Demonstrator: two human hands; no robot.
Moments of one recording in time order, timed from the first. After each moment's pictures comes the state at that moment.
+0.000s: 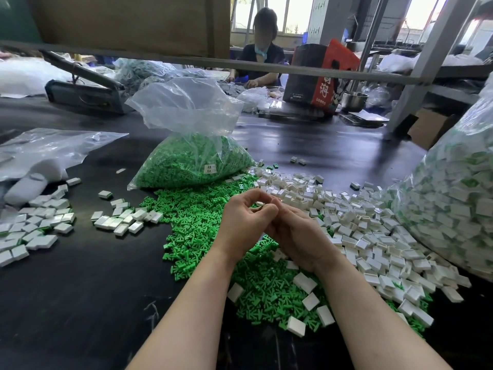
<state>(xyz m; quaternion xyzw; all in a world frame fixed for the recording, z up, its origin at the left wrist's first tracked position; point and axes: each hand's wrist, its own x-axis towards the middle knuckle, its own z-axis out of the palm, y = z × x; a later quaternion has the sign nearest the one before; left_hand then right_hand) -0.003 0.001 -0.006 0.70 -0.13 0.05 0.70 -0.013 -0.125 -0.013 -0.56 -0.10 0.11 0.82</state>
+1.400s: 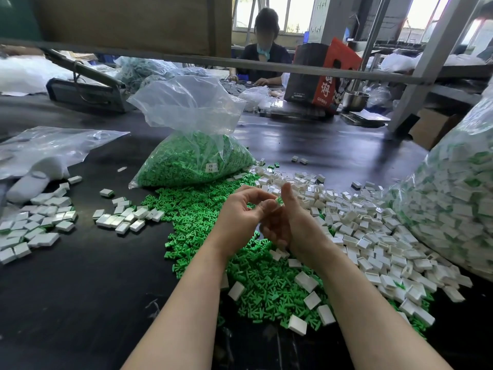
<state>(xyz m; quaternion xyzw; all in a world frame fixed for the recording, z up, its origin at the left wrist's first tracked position) 0.000 0.015 -0.001 0.74 -0.16 0.05 0.65 -0.006 -0.126 -0.016 -0.67 -0.09 0.12 0.73</state>
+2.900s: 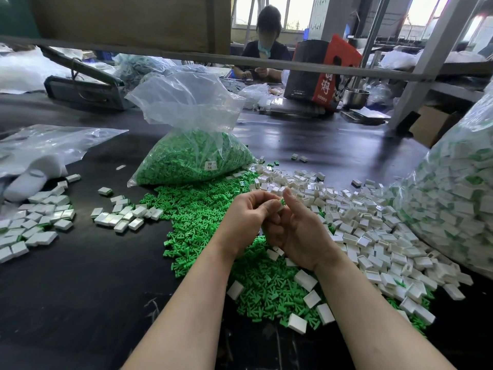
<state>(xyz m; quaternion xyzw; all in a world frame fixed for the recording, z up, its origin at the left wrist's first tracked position) 0.003 0.005 -0.008 0.67 -0.15 -0.06 0.72 -0.014 -0.125 -0.013 -0.54 -0.07 0.17 0.82</state>
